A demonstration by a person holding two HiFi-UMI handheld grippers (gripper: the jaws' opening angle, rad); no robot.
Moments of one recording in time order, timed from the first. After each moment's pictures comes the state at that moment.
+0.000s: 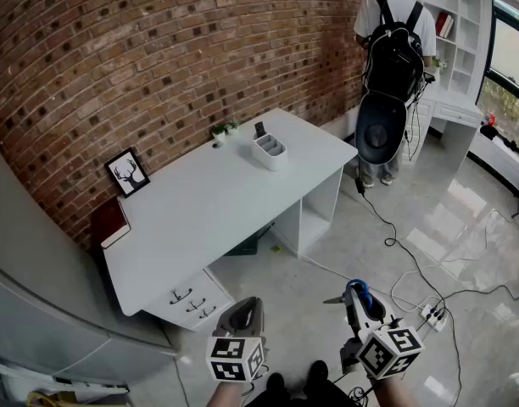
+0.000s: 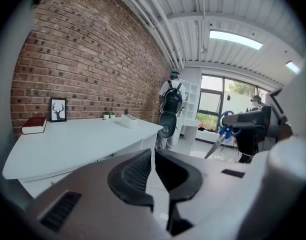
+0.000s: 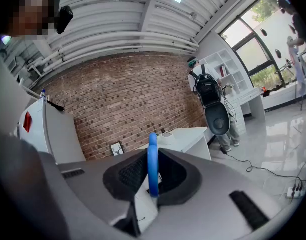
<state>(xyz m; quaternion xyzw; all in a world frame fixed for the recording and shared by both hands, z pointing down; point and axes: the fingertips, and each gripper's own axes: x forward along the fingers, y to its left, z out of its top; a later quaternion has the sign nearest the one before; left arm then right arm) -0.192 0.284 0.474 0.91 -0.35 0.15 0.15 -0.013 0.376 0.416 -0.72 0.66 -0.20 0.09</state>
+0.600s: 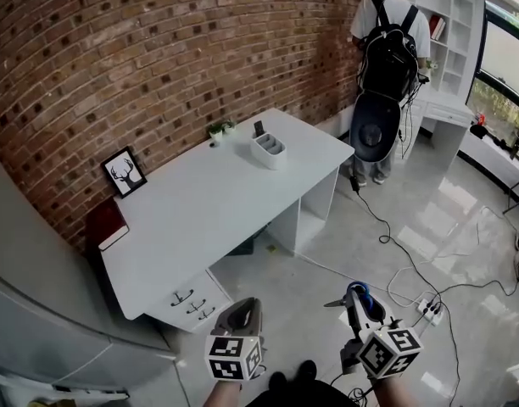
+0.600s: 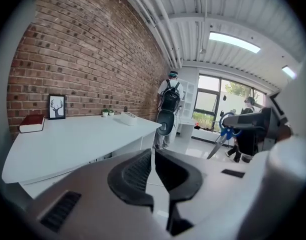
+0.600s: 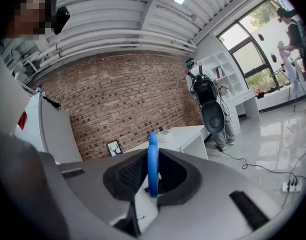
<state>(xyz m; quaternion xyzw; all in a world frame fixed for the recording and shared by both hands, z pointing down) -0.229 0.275 0.484 0.92 -0.33 0.16 0.16 -0.047 0.377 0.424 -0.74 0.64 -0.21 0.08</state>
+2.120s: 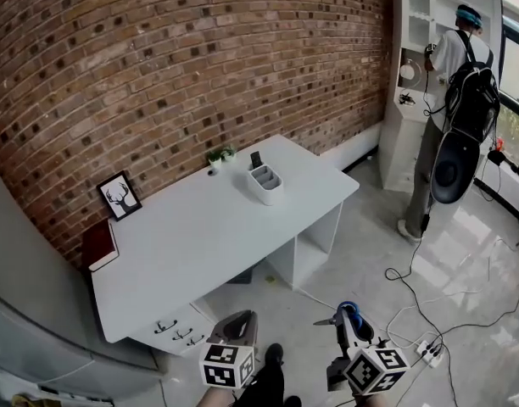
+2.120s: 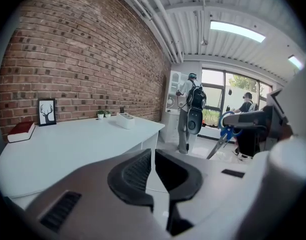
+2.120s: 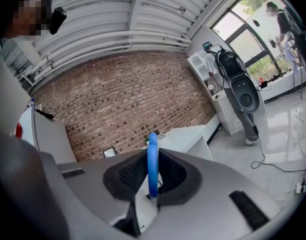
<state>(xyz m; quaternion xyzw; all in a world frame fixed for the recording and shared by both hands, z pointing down) -0.123 0.208 0.490 0.91 -0.35 0.18 0.14 0.056 0.303 0.440 -0.71 0.65 -0.23 0.12</state>
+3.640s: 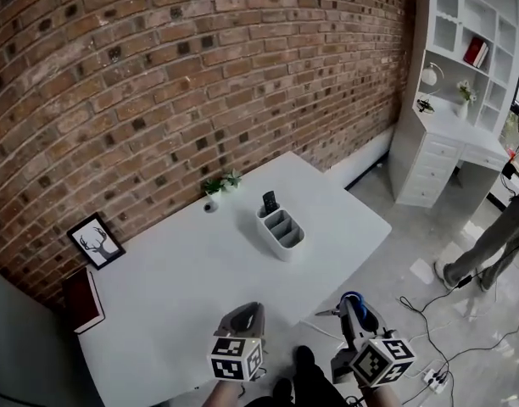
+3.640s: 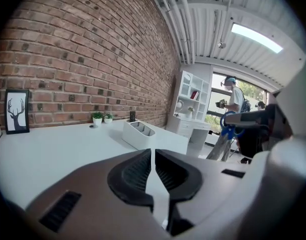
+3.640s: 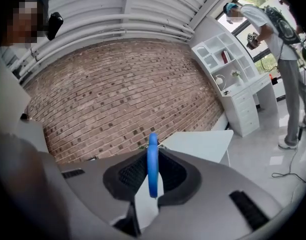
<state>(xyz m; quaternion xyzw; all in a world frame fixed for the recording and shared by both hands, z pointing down) -0.043 -0.100 0.506 0.91 -0.35 0.16 0.17 0.125 -0.008 0.438 -0.71 0.65 -0.24 0.11</state>
